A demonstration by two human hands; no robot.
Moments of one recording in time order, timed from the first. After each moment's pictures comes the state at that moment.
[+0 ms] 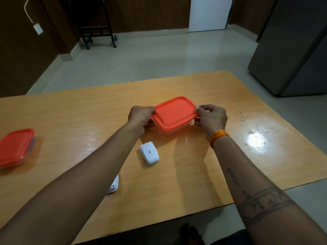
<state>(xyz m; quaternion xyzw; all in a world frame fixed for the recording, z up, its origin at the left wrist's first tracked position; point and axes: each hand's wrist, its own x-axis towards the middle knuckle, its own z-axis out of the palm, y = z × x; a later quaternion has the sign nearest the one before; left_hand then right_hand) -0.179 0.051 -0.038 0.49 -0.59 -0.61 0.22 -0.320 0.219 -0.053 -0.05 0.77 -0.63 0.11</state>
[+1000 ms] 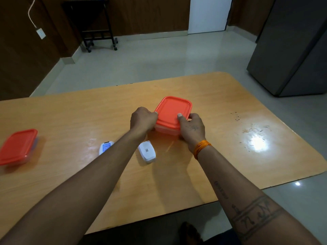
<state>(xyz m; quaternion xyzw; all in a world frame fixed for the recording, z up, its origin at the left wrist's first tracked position) -0.170 0.084 -0.027 0.48 -0.75 -0.41 0.19 -0.268 0.211 -0.064 -0.12 0.79 -0.57 0.18</state>
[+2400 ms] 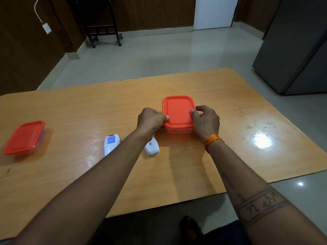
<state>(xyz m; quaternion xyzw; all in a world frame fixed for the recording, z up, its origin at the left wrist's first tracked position) -0.161 0.106 -0.032 0.47 -0.66 -0.56 0.17 -0.289 0.235 -0.060 -0.20 0.85 -0.47 0.05</state>
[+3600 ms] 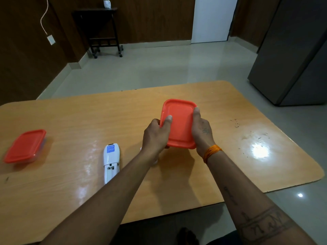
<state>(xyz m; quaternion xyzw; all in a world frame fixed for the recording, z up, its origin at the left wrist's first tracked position) -0.154 0.147 -0.027 0.44 -0.72 -0.49 0.24 -0.265 0.235 -0.029 -0.11 0.77 -0.59 0.22</state>
